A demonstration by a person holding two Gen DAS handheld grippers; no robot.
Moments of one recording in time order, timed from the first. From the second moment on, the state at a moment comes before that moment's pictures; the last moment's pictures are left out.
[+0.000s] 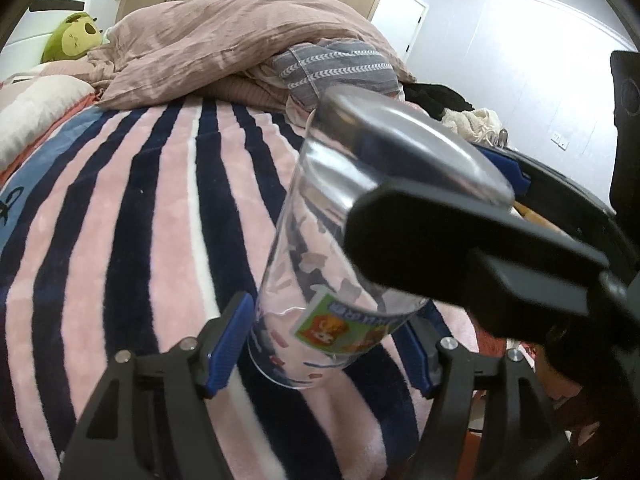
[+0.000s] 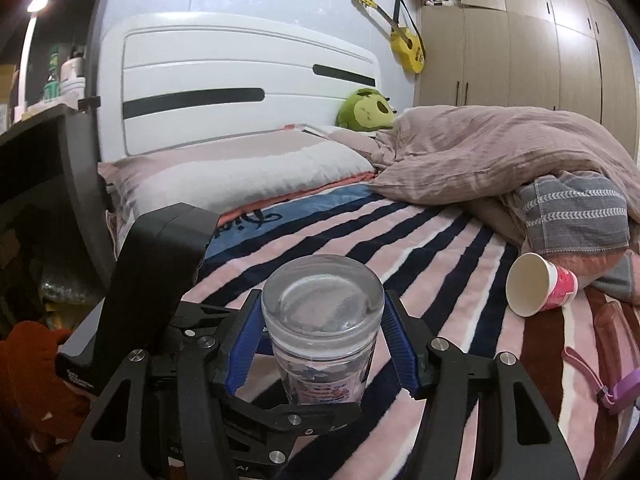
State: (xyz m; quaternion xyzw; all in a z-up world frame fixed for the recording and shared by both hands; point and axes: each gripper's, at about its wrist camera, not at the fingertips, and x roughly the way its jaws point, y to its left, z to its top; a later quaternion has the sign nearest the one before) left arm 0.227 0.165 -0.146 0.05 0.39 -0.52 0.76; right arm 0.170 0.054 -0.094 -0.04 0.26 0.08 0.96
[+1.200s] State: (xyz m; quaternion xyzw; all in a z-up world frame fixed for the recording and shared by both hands) left arm 0.215 0.180 -0.127 0.07 0.39 -0.50 0.77; right arm 0.177 0.019 -0.073 0.07 0.29 0.08 0.95
